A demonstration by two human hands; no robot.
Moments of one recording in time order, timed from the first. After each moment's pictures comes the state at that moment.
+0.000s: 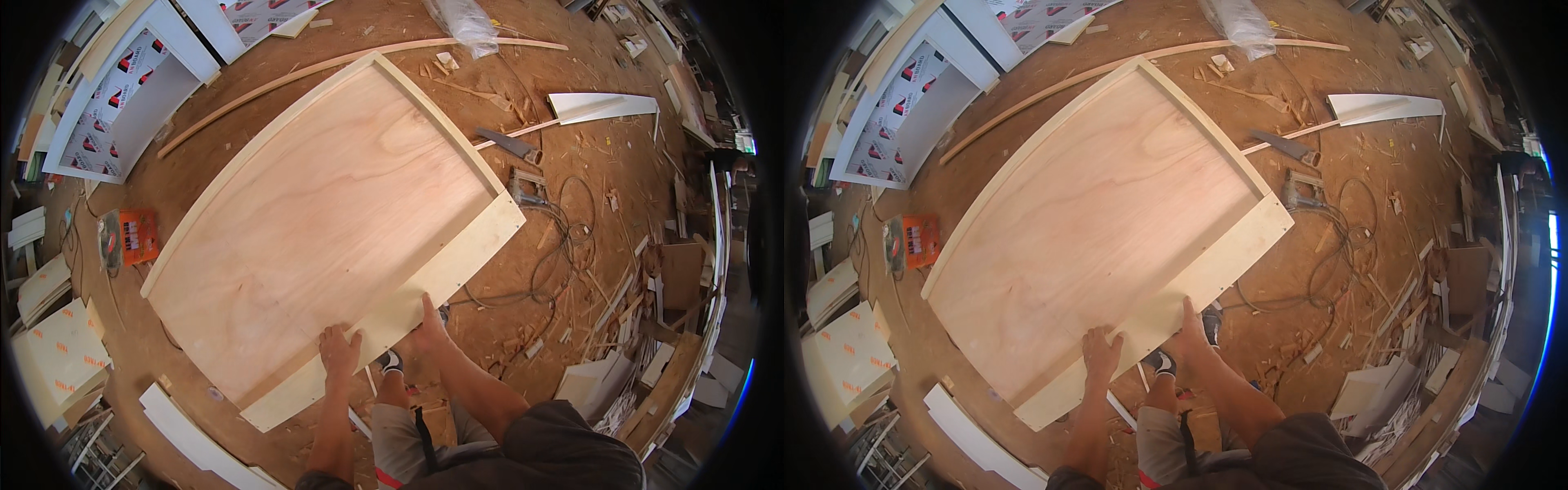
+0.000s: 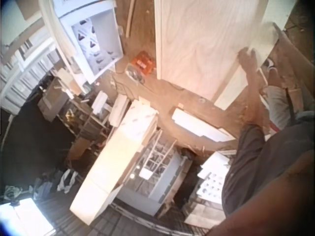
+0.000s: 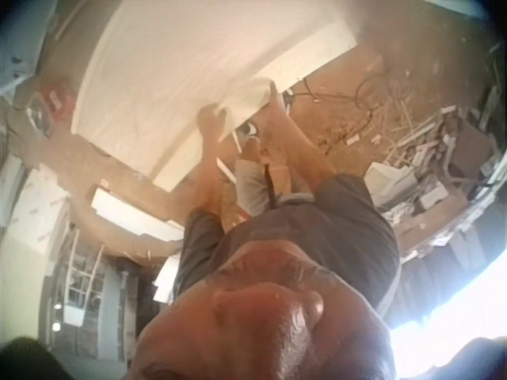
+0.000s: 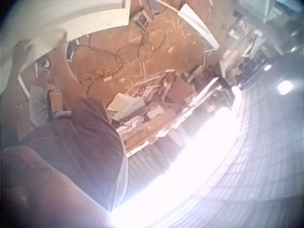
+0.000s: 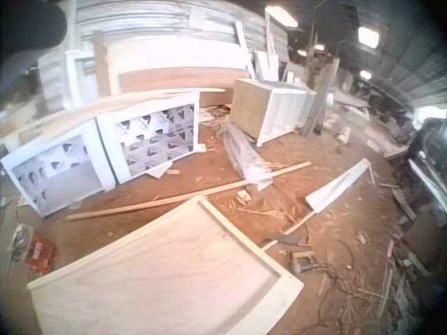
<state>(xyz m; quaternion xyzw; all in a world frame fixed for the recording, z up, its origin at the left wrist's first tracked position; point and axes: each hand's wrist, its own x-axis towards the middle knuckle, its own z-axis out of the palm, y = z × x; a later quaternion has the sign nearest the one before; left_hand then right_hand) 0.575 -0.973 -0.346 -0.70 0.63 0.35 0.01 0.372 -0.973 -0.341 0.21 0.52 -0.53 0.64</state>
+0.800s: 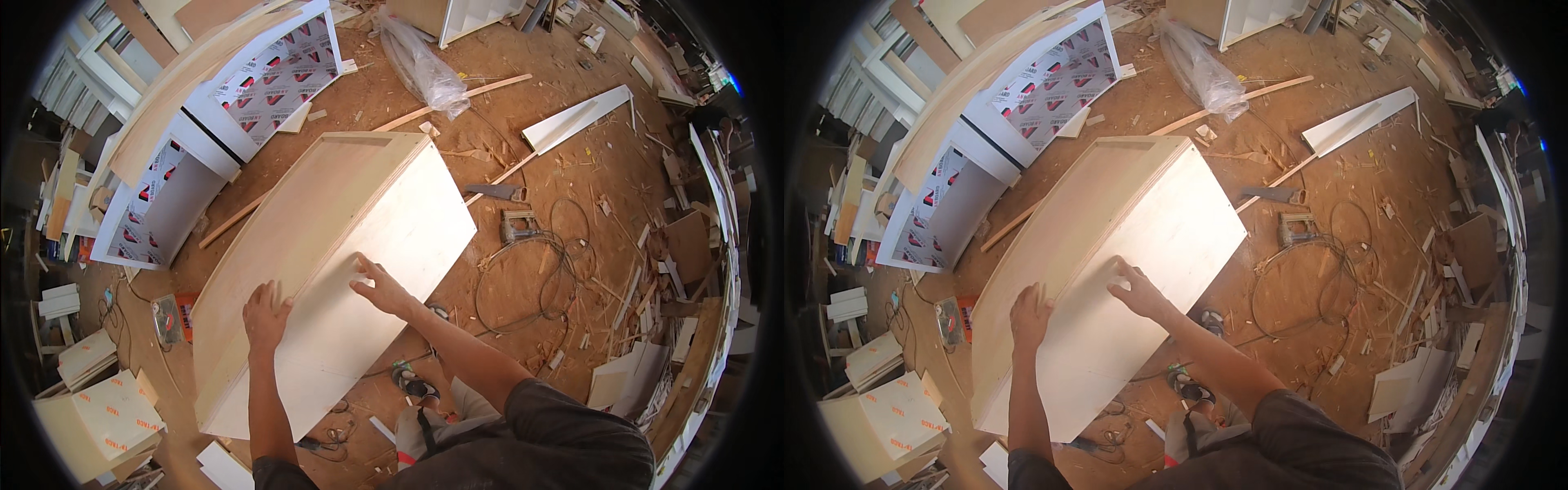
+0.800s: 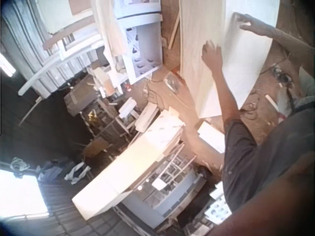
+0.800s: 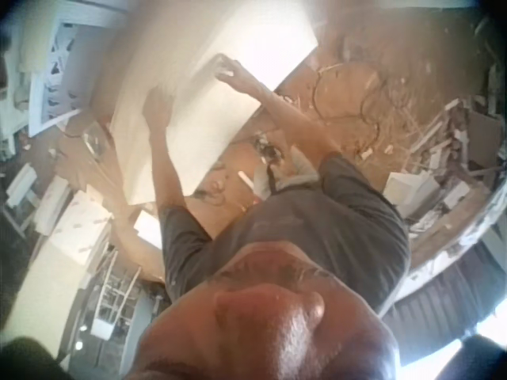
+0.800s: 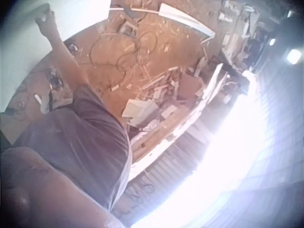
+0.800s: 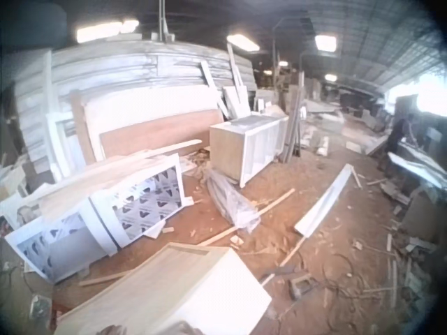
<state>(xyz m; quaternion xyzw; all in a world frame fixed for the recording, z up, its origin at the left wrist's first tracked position) 0.667 -1.269 -0.091 -0.62 0.77 0.14 -0.03 0.396 -1.219 -0.135 -0.50 0.62 -0.31 0.52</state>
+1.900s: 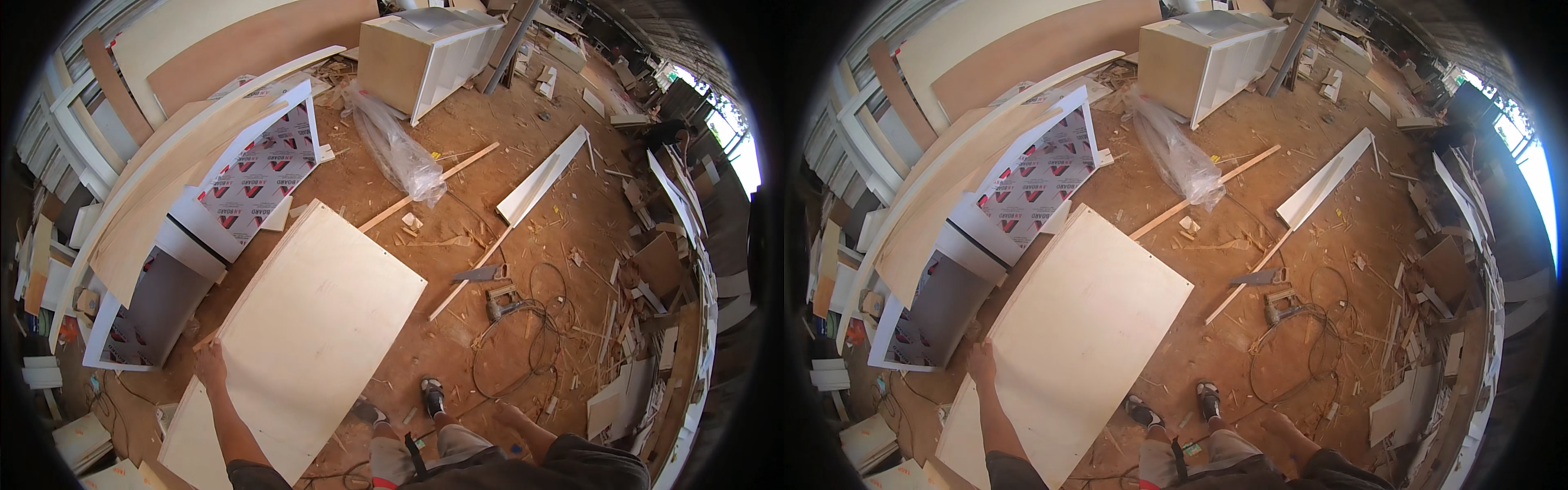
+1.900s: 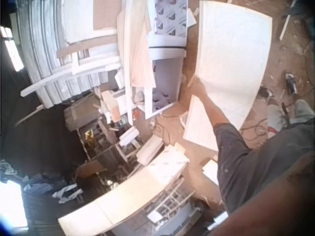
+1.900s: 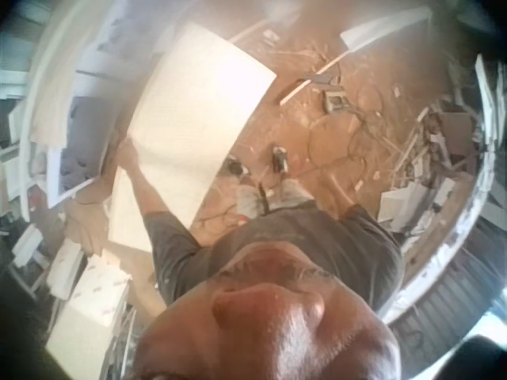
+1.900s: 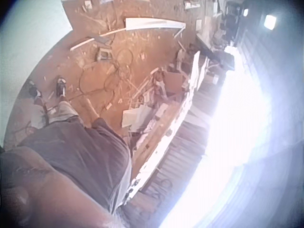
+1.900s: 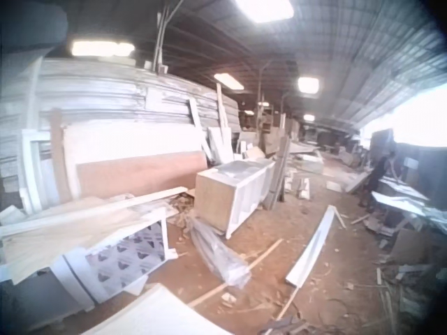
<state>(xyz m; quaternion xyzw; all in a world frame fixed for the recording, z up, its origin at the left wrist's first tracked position) 0.767 -1.610 -0.092 -0.77 0.62 0.12 0.06 0.236 -1.067 -0.147 -0.29 0.83 0.07 0.47</state>
